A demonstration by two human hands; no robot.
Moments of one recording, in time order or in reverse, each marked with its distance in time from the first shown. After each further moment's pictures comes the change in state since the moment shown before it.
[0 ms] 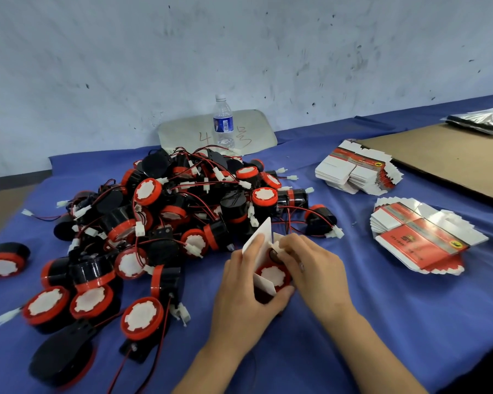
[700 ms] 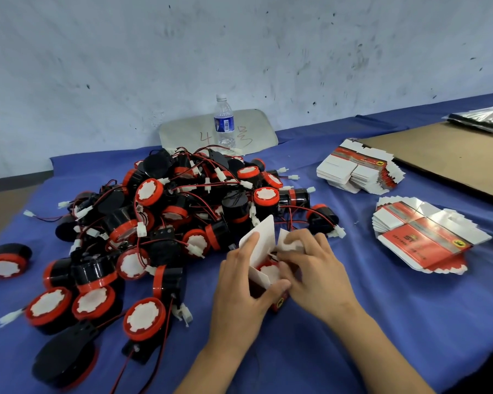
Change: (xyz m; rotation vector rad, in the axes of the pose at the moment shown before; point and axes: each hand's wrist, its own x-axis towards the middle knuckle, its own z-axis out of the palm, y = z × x) left_hand 0.001 -0.006 -0.002 -0.054 0.047 -0.047; right_hand -0.002 0.000 -0.003 -0.148 -0.151 -0.026
